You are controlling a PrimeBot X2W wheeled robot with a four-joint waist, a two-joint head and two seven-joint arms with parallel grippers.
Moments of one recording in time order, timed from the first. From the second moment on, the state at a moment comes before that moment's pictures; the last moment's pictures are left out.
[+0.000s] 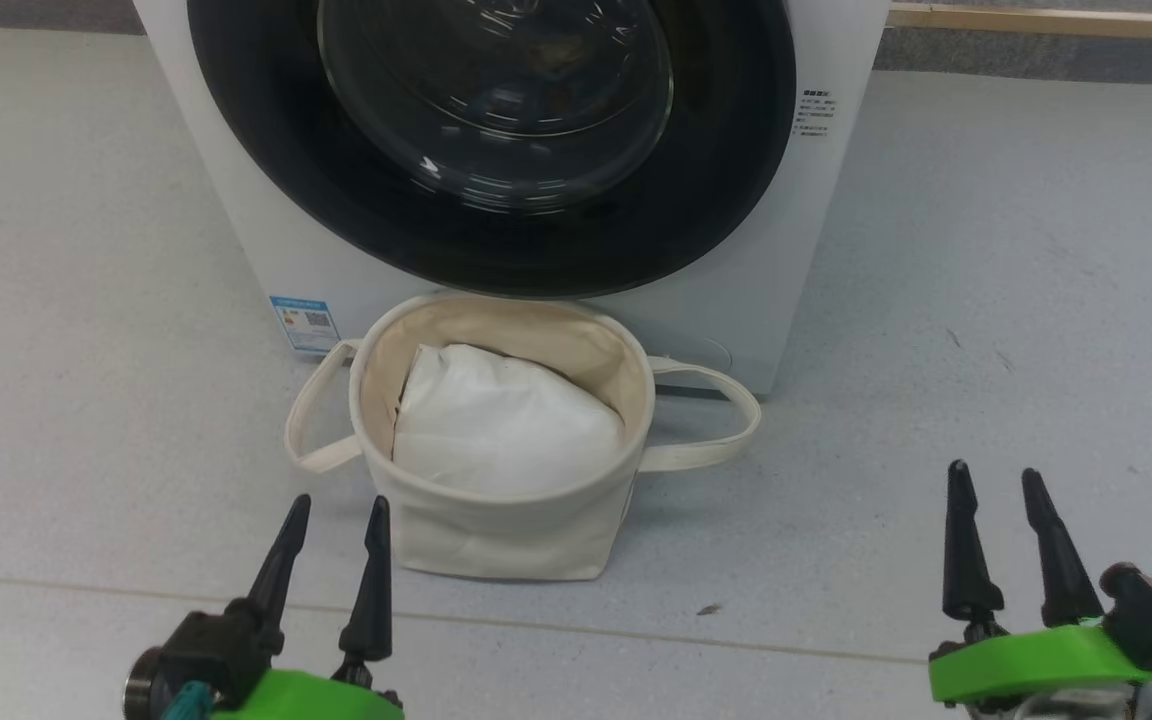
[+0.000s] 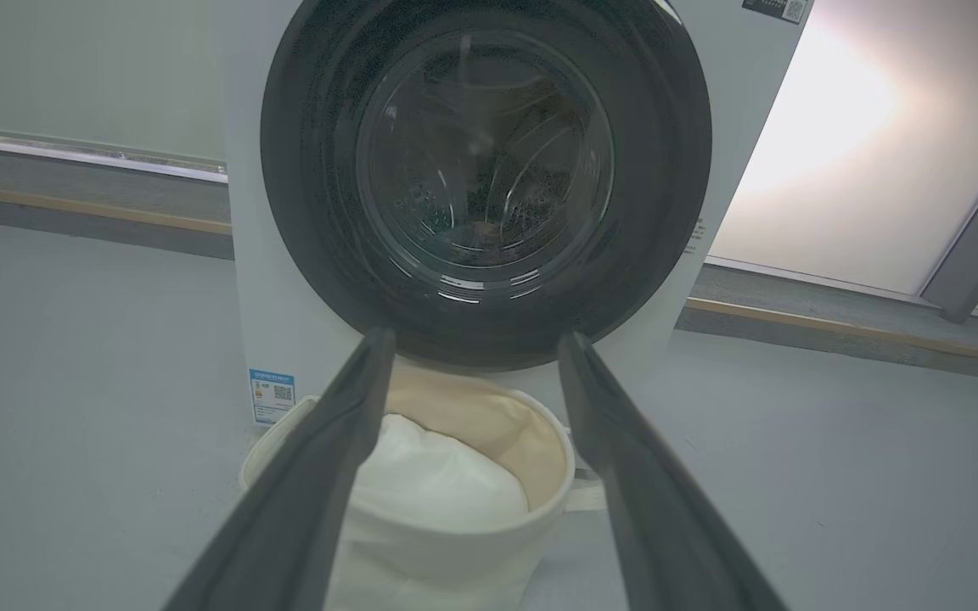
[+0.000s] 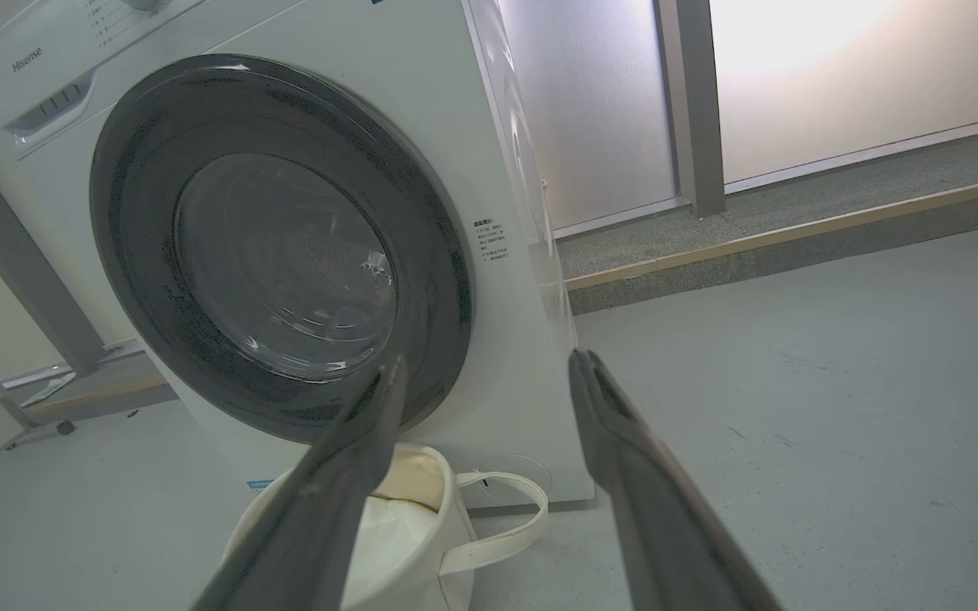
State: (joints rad) left arm -0.05 0.04 -0.10 0.19 -0.20 0.01 -0.25; right arm 0.03 -0.04 0.01 0.07 0.35 0.13 -0.26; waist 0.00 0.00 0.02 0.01
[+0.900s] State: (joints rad) left arm -0.04 0.04 -0.13 0.23 -0.19 -0.01 -0.25; right arm 0.03 -0.04 -0.04 0.11 0.17 0.13 -0.26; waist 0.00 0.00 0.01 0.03
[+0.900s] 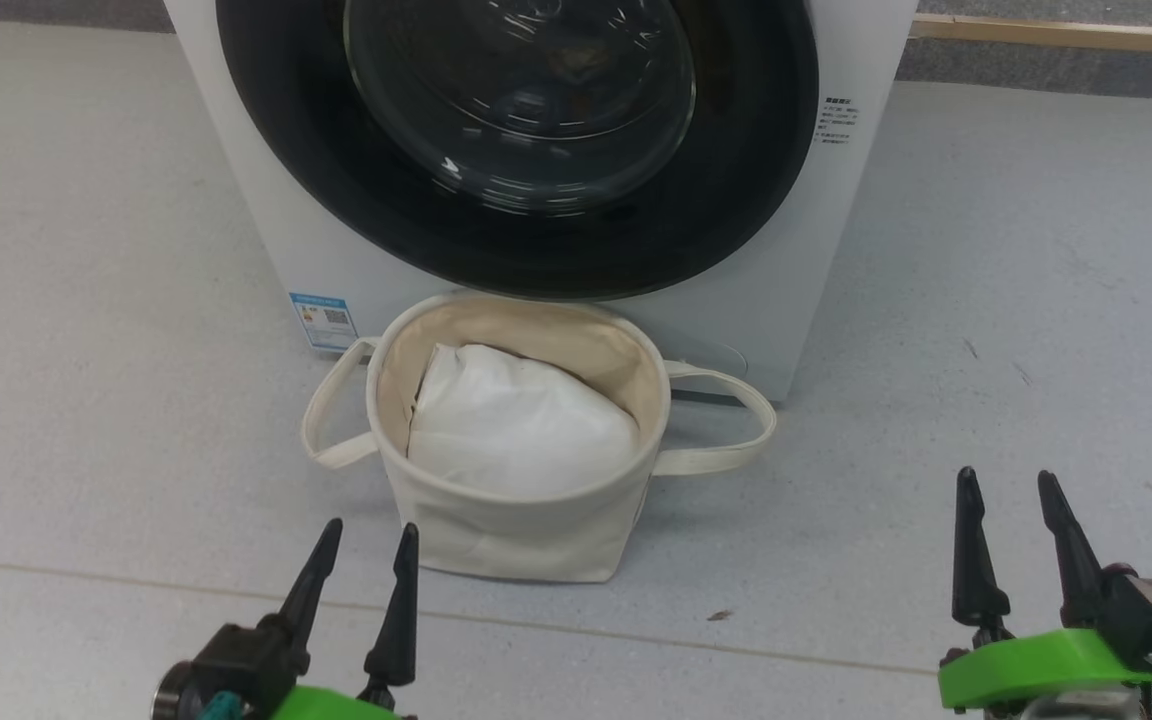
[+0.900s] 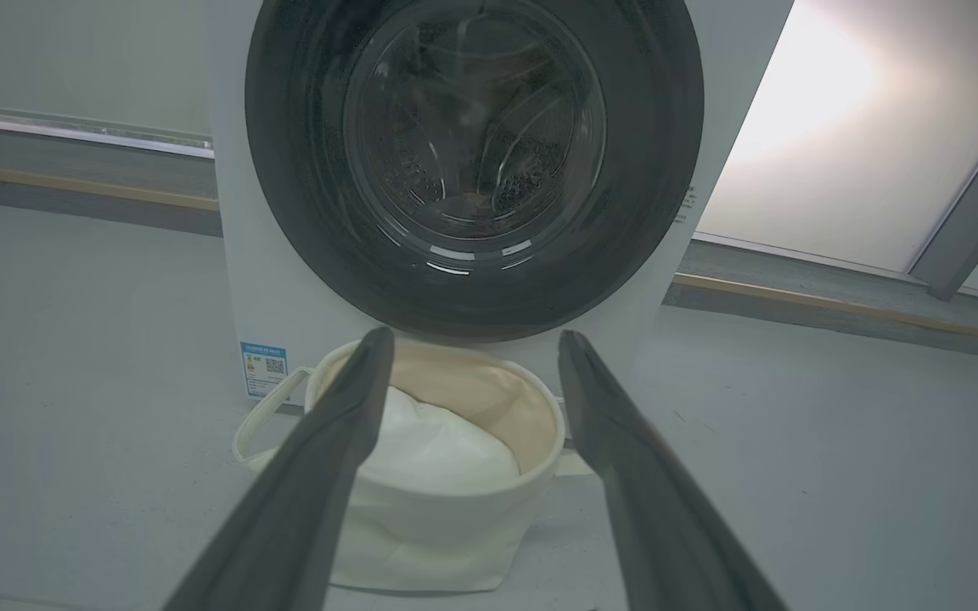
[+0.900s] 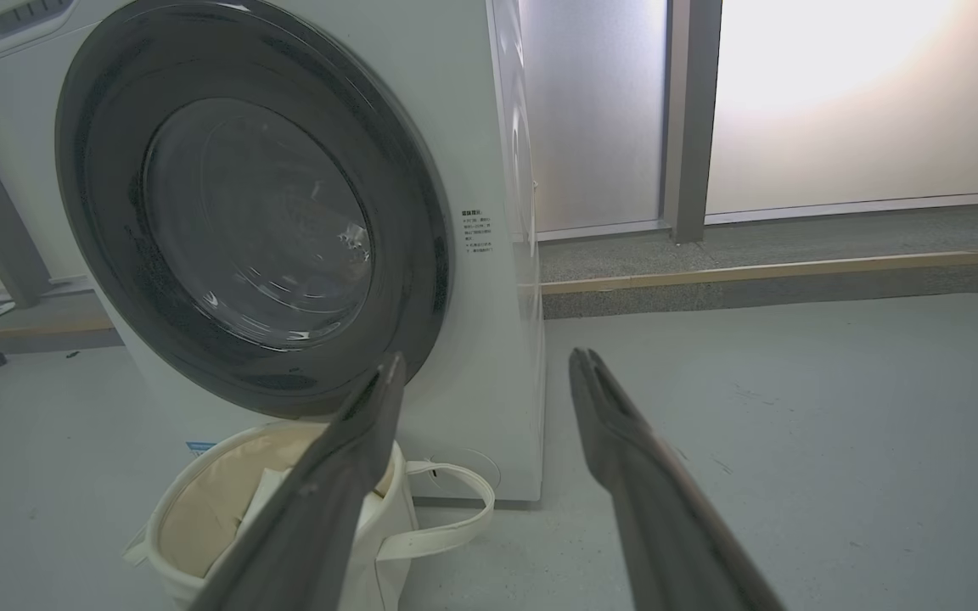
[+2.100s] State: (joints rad) left arm -0.04 0.04 -0.15 0.25 -0.20 0.01 -0.25; right arm 0.03 -0.04 -0.04 0.09 0.16 0.13 -0.26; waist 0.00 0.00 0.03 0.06
